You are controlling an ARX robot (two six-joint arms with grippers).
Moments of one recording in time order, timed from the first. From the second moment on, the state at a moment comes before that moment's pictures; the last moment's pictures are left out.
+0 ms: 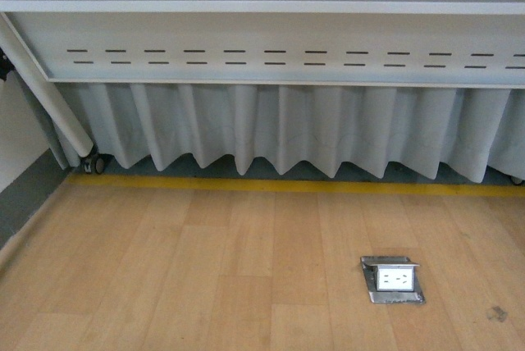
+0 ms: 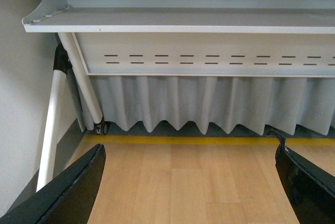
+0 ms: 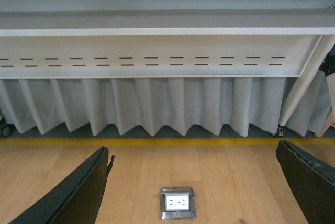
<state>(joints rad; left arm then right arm) 0.00 0.01 0.01 -0.01 0.00 0.00 0.00 0.00 0.01 -0.01 0.00 -0.01</state>
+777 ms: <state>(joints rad) 0.00 0.01 0.01 -0.01 0.00 0.00 0.00 0.00 0.01 -0.01 0.00 -0.01</state>
